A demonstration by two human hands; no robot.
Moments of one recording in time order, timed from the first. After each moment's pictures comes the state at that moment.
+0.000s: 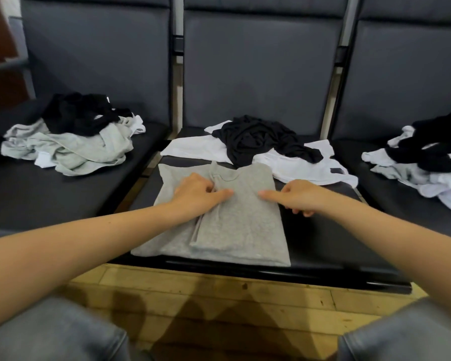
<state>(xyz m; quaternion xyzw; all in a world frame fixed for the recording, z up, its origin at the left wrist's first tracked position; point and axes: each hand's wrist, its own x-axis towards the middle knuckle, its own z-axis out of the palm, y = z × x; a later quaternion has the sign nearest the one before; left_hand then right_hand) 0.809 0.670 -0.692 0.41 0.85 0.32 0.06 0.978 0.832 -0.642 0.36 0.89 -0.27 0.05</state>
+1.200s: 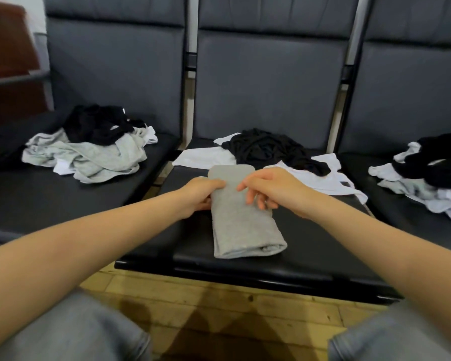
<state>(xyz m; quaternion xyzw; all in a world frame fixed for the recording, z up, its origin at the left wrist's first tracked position) 0.794 0.668 -0.666 0.19 0.72 0.57 0.35 0.946 0.781 -0.612 0.16 0.86 -0.48 -0.07</state>
